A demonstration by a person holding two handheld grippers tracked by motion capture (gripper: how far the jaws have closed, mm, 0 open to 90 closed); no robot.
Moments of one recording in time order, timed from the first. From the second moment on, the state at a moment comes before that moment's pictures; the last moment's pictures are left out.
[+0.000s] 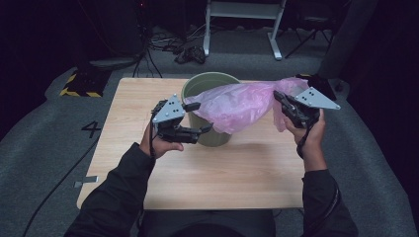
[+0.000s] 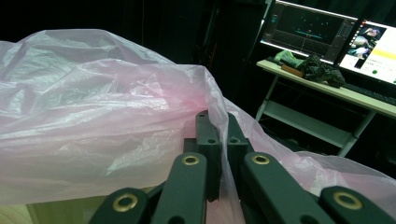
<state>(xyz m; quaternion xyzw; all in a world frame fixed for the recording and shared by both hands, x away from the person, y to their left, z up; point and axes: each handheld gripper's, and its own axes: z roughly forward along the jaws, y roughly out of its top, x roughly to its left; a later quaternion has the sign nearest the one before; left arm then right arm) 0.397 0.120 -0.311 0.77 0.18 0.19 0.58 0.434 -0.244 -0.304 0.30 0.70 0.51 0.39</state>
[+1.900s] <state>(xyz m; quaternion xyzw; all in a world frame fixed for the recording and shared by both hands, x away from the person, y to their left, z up) 0.487 0.097 -0.294 0.84 0.23 0.28 0.41 0.453 -0.191 -0.308 0.28 0.74 0.42 0.45</state>
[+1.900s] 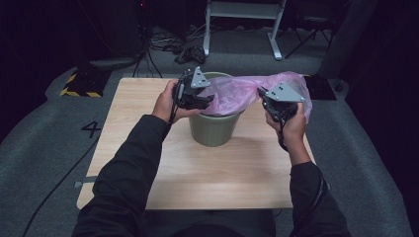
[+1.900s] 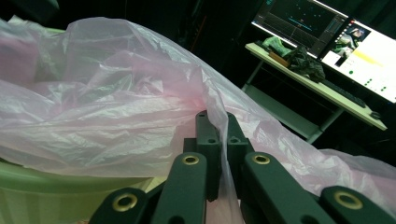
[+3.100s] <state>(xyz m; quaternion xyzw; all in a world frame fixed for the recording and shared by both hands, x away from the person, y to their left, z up) 0.493 0.057 -0.304 0.88 0.18 0.21 0.39 0.431 -0.178 -0.297 0.21 0.75 0.49 0.39</state>
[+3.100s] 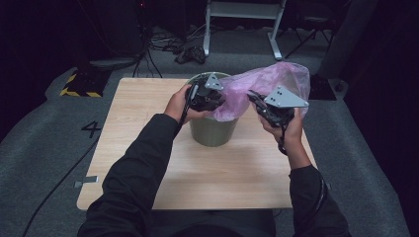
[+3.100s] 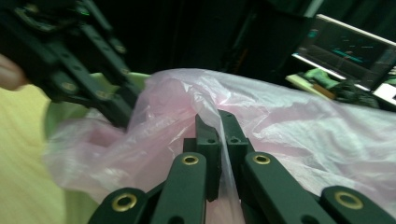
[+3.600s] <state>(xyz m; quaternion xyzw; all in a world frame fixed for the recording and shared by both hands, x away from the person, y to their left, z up) 0.469 0.071 -0.298 0.85 0.16 0.16 0.48 0.438 -0.158 -0.299 0.21 0.78 0.46 0.37</state>
